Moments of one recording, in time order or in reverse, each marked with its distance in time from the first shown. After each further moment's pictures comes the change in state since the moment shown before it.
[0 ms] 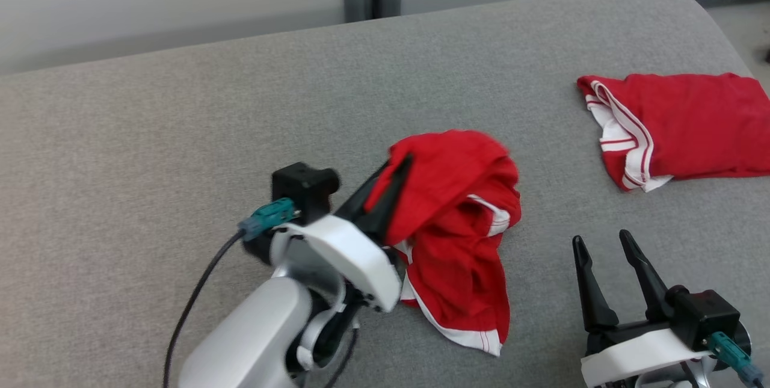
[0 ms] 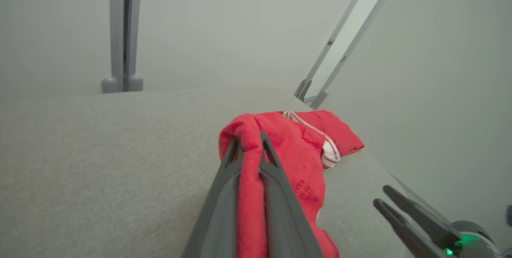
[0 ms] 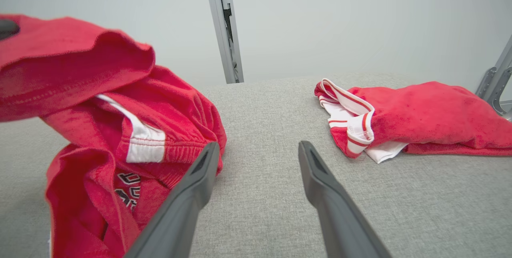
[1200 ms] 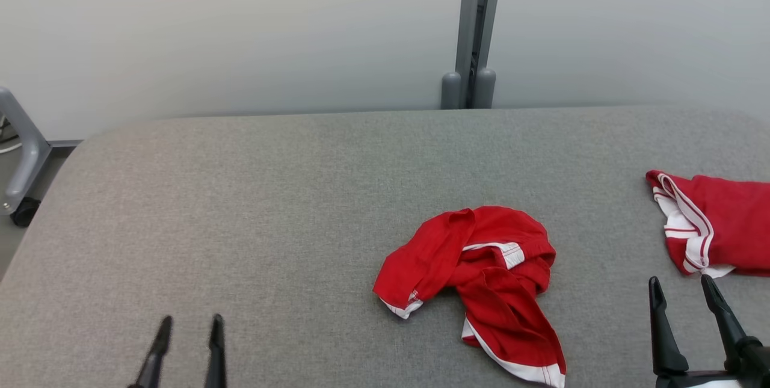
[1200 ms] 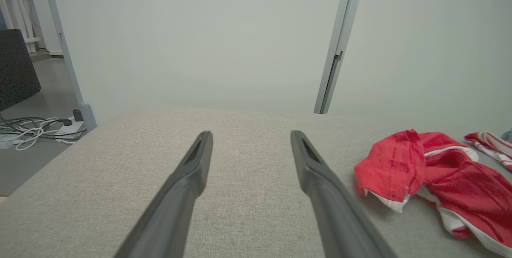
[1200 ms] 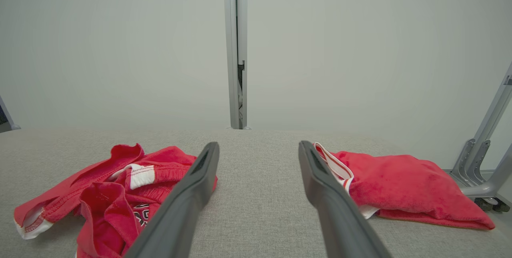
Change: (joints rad) left arm 0.719 0.079 0.561 -0.145 0.375 -0.047 -0.272; right arm 0.174 0.001 -0.200 -0.104 -0.123 0.000 0.000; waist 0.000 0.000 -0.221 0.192
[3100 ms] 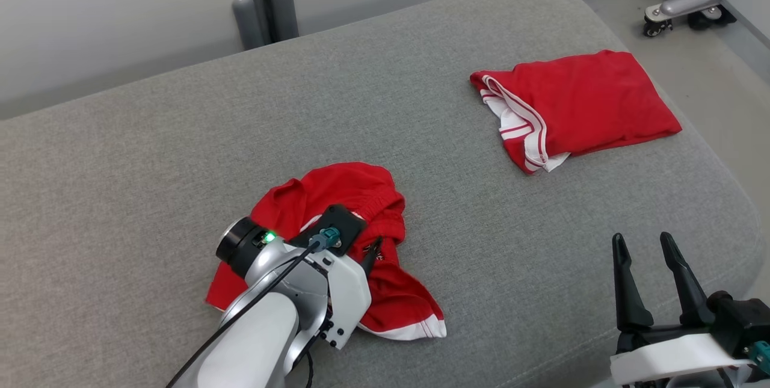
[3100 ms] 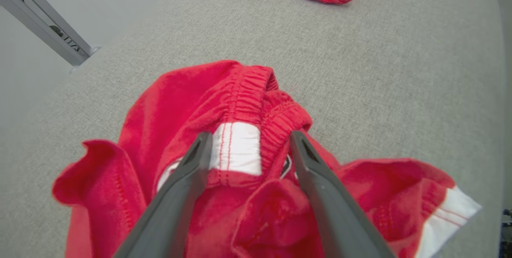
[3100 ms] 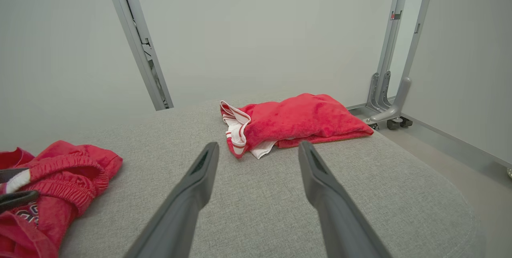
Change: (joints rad) left arm -0.690 -0.127 -0.422 0.485 0.241 -0.200 0.514; right arm -0.139 0.000 0.111 0.062 0.157 0.000 0.000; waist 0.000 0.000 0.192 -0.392
